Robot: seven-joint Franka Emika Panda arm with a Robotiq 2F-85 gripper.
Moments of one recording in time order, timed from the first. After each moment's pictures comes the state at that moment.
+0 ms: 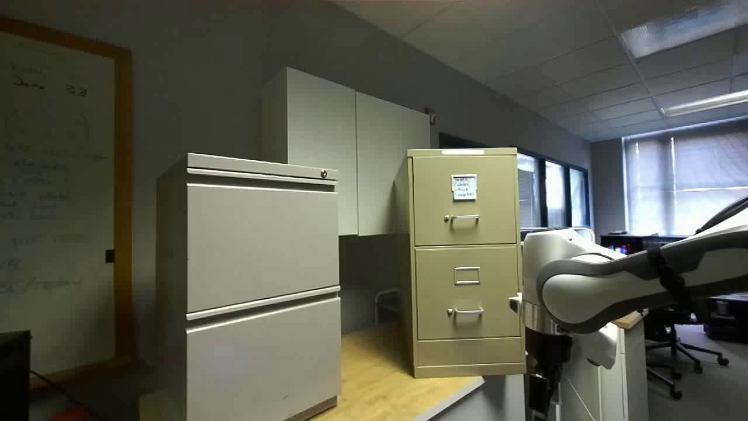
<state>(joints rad) -0.04 -0.74 -0.14 -2.69 -0.17 2.03 -0.31</state>
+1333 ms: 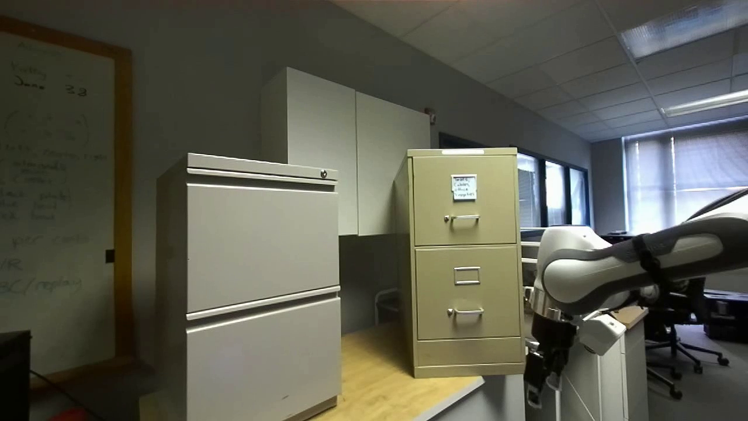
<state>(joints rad) -0.09 -0.67 -0.26 -2.63 -0.13 2.14 -0.30</state>
